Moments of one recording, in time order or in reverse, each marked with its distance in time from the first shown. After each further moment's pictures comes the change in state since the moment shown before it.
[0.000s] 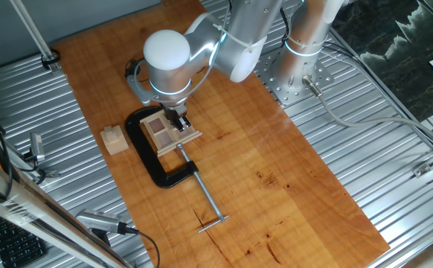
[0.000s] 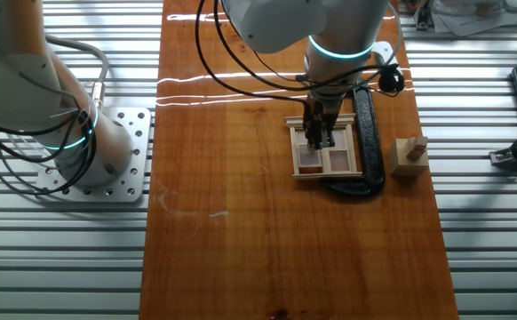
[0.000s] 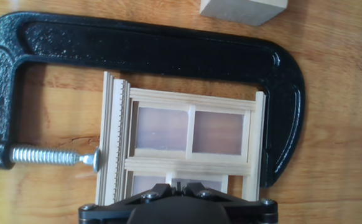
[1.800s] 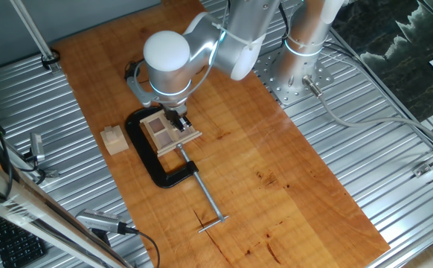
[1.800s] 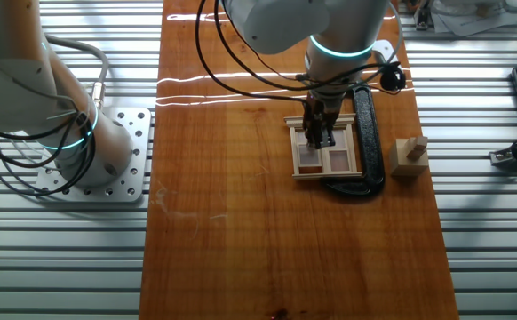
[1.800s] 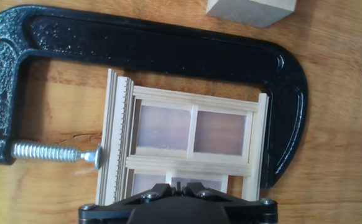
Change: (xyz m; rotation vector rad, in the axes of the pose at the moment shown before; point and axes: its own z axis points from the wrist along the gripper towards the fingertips) arm 0.001 0.001 0.000 0.008 0.010 0.032
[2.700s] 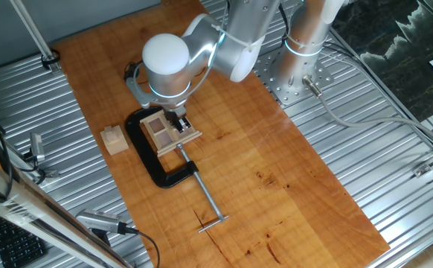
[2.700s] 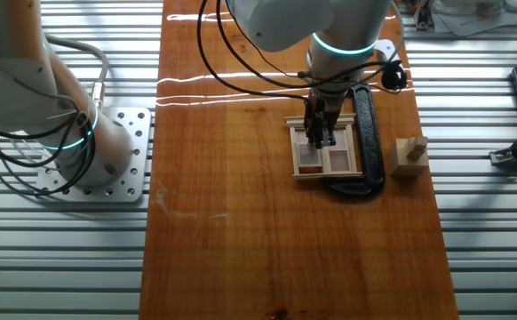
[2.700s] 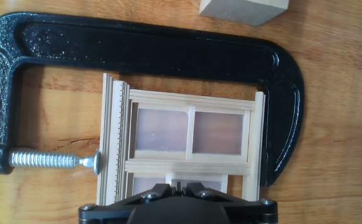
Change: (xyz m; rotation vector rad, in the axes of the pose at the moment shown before) arm -0.002 0.000 0.000 0.008 0.008 0.015
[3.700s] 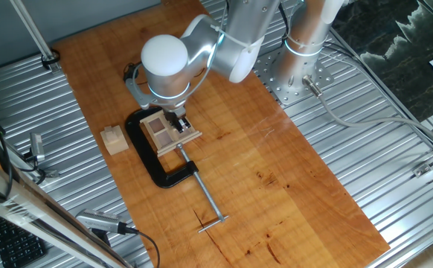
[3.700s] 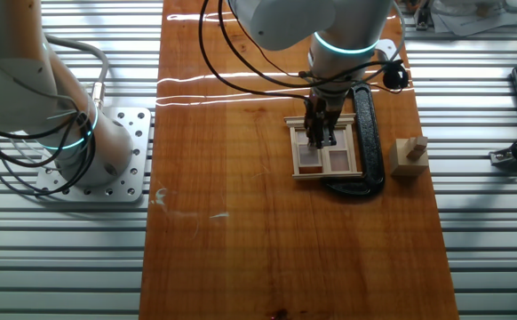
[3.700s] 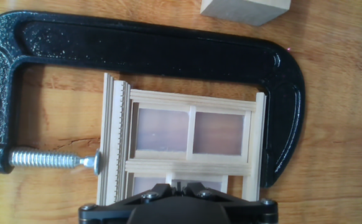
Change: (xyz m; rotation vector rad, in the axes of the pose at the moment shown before) arm 0.000 0.000 0.000 0.000 0.006 -0.010
